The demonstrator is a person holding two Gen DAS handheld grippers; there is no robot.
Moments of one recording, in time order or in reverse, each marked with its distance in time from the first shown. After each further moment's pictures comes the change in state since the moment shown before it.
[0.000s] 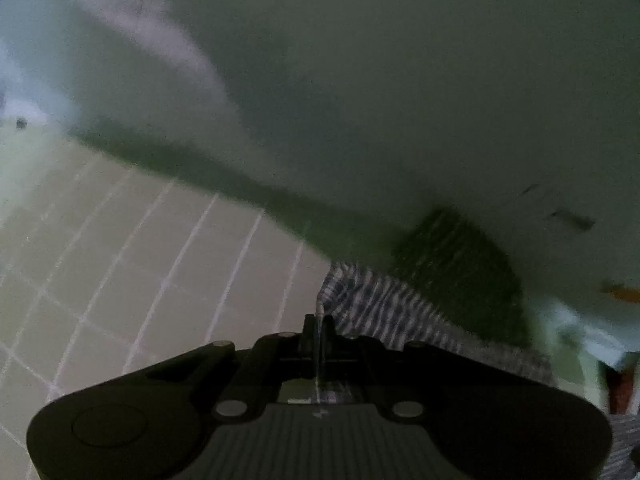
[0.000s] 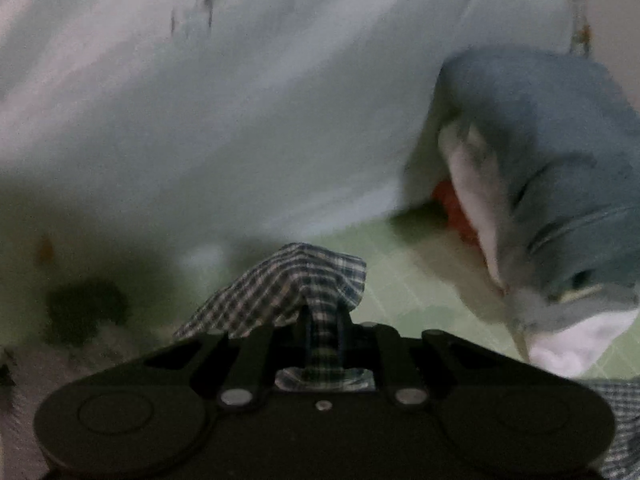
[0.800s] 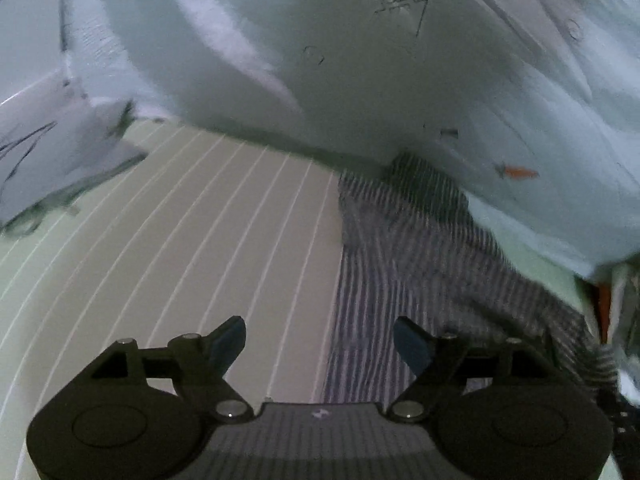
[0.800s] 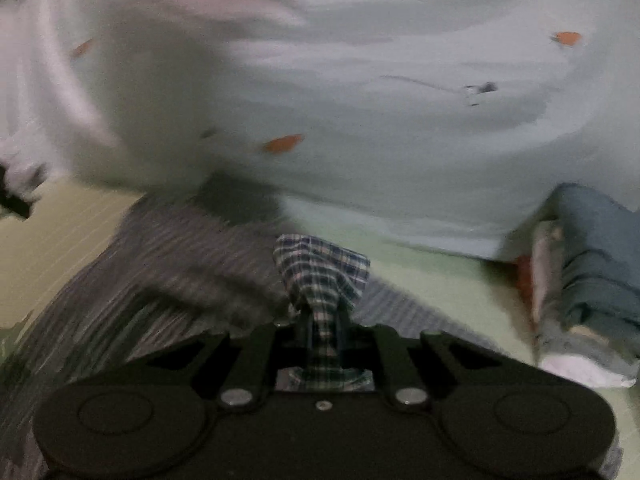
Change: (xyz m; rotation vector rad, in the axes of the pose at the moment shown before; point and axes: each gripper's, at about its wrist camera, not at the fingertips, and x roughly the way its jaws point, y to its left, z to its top) left arm -0.243 0.029 -0.166 0.101 -0.086 0.074; right arm -0.180 0.096 -0.140 -0.536 -0.146 0.196
